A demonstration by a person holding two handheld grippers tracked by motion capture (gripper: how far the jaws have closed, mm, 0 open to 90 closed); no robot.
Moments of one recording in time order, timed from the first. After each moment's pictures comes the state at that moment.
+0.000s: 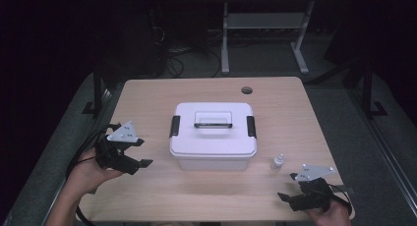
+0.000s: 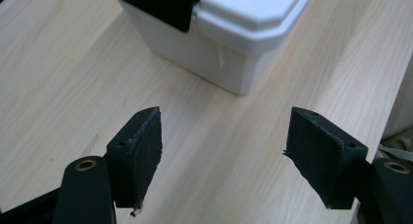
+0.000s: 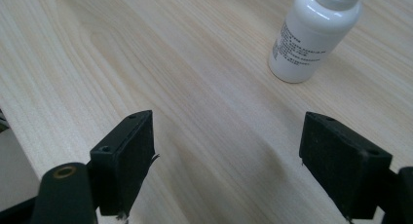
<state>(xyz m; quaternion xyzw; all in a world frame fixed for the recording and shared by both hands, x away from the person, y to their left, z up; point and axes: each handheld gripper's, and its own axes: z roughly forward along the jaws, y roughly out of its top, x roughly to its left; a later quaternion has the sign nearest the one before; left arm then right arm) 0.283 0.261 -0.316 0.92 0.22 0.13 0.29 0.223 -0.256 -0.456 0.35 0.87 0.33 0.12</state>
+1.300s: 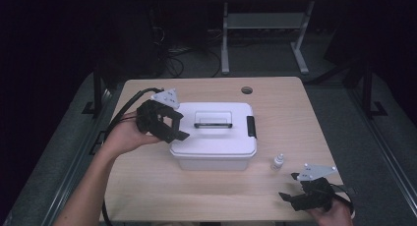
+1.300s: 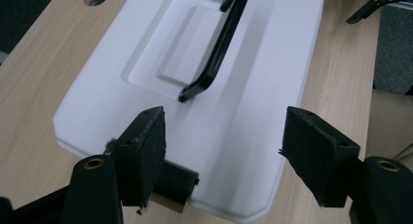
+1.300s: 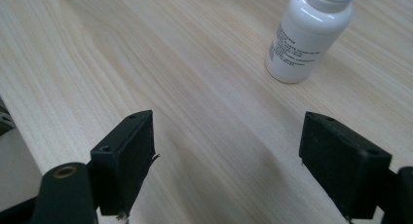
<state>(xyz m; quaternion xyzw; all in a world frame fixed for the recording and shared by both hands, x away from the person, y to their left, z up) 0.344 0.169 -0.268 0.94 0.14 0.08 0.31 0.223 -0.260 -0.454 0.35 0.87 0.33 0.12</state>
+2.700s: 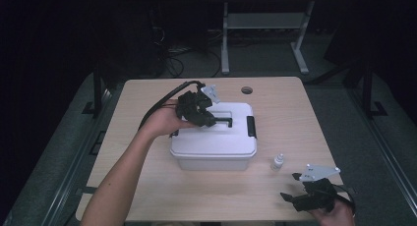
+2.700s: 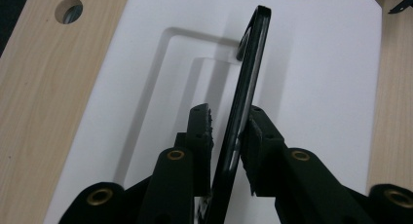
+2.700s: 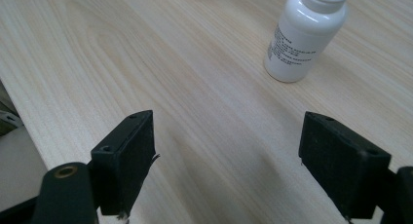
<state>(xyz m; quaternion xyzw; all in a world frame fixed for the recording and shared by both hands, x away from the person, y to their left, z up) 0.388 0.085 -0.285 0.96 0.09 0.07 0.25 0.221 -0.264 -0.452 0.34 0.87 0.34 0.12</state>
